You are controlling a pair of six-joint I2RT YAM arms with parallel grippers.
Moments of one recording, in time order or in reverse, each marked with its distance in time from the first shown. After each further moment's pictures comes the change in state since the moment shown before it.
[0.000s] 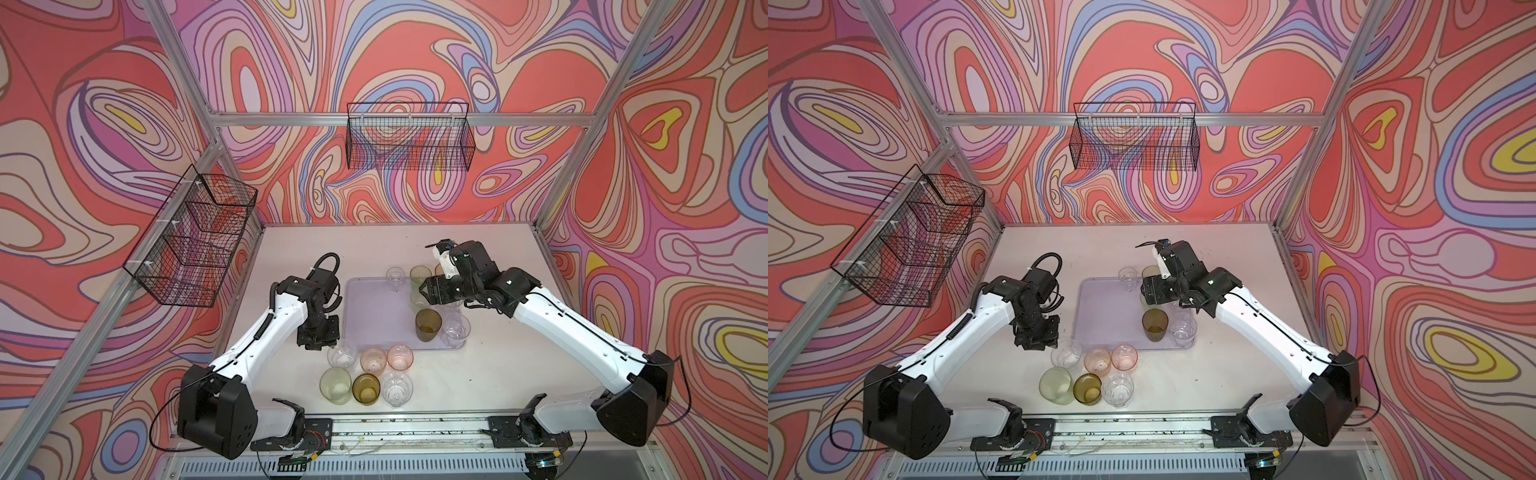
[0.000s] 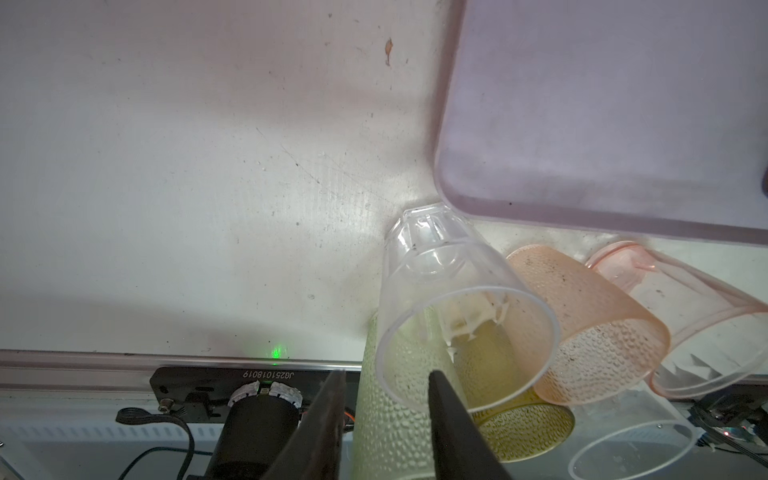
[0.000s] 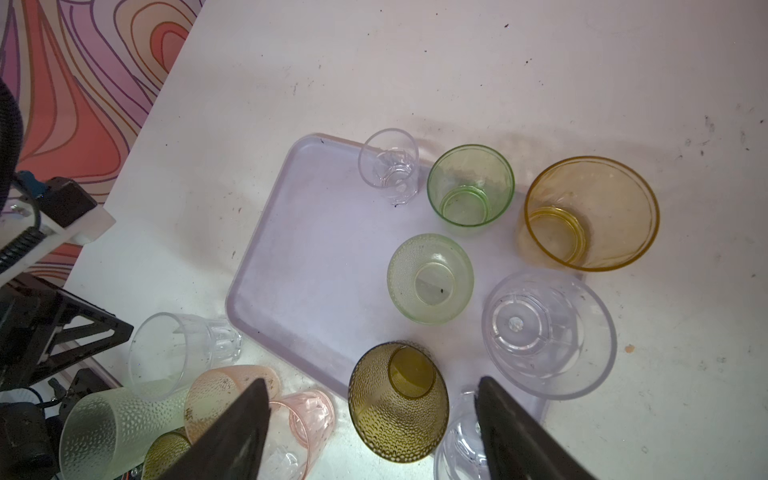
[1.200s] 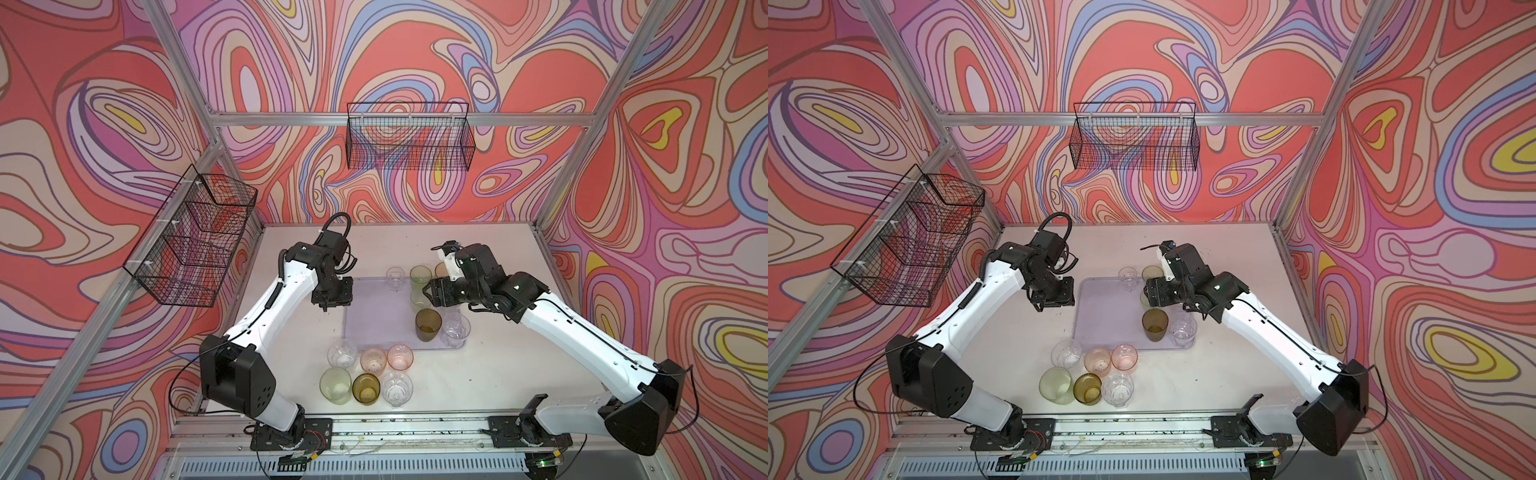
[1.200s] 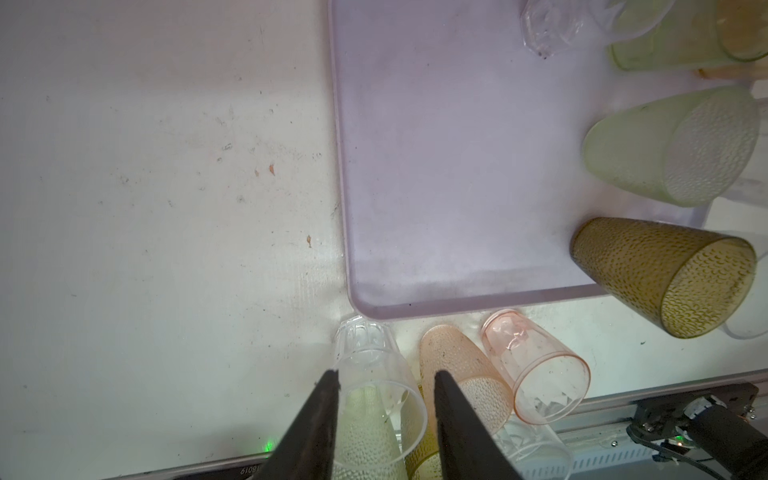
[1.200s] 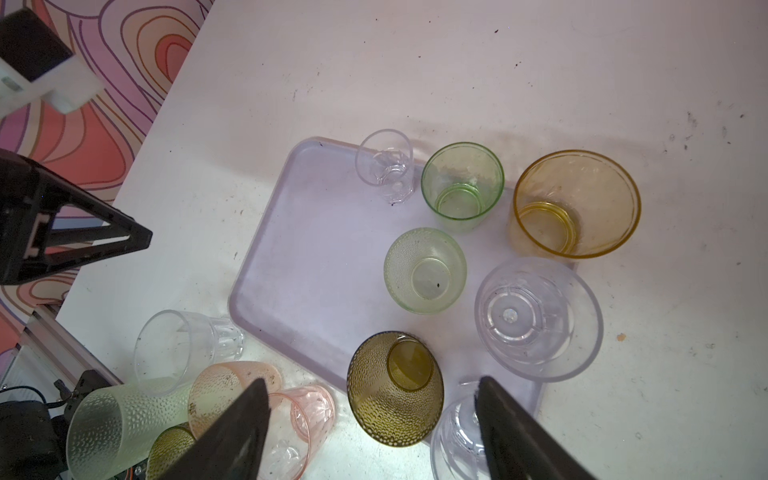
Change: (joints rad) left arm -0.018 0.193 0.374 0.035 0.002 0.117; right arm 0.000 -0.055 -0.039 0.004 0.011 0.012
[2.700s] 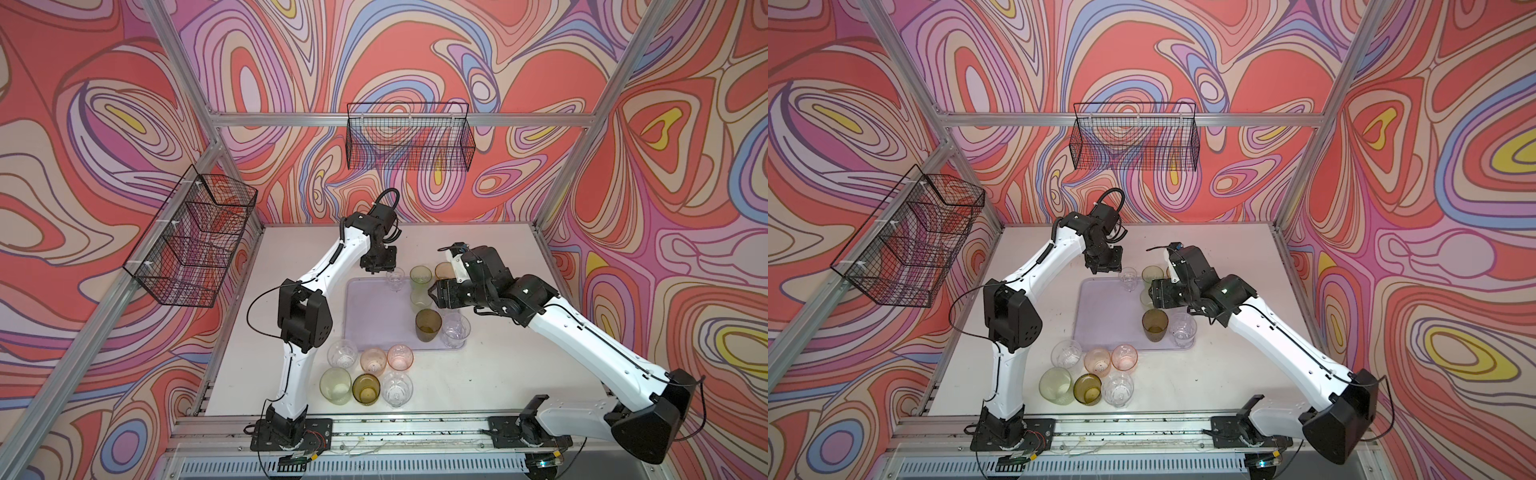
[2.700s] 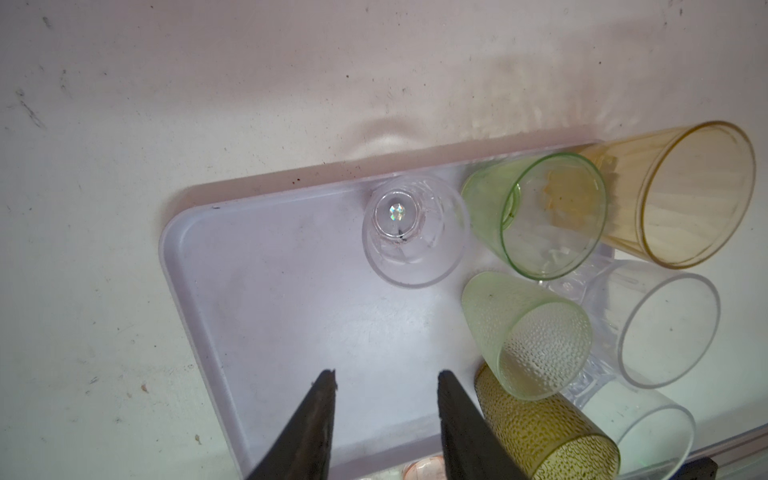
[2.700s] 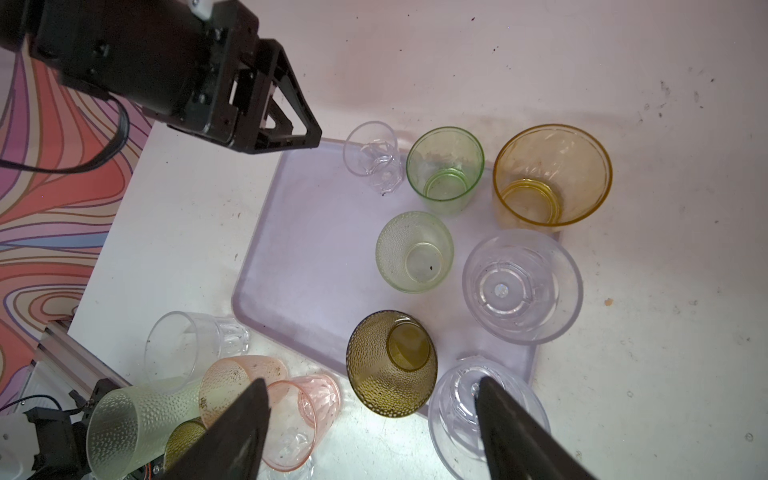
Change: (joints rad) left arm -0.147 0.602 0.679 0.016 0.000 -0.026; right arm 0.000 -0.048 -0.003 -0.048 0.023 0.068
